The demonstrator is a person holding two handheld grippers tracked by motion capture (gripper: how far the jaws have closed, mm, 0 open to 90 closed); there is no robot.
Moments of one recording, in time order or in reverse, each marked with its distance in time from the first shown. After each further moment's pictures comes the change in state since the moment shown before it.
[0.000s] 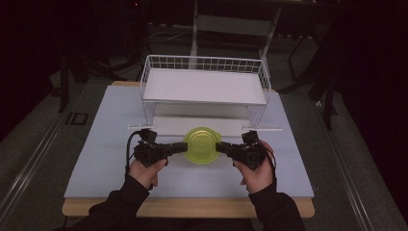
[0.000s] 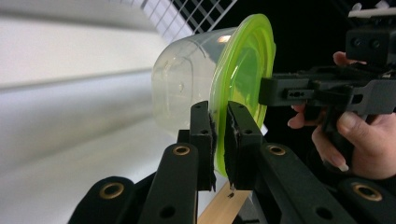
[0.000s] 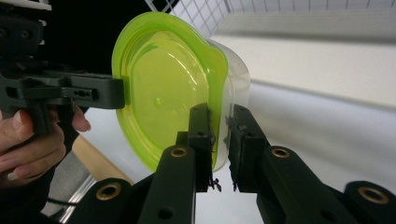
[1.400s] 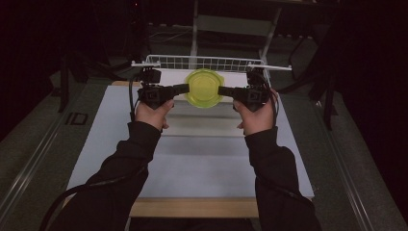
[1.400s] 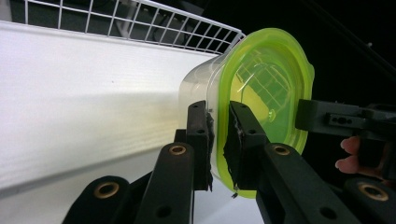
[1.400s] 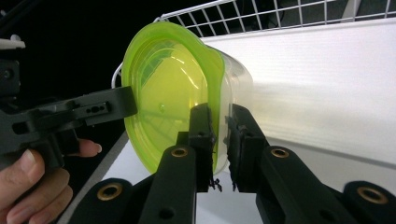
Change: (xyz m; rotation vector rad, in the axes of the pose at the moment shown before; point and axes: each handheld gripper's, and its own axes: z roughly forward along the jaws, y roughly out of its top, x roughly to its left) left arm -0.021 0.138 0.009 -0.158 0.218 0.021; right arm 0.009 0.140 -0.008 -0.115 -0.066 0.083
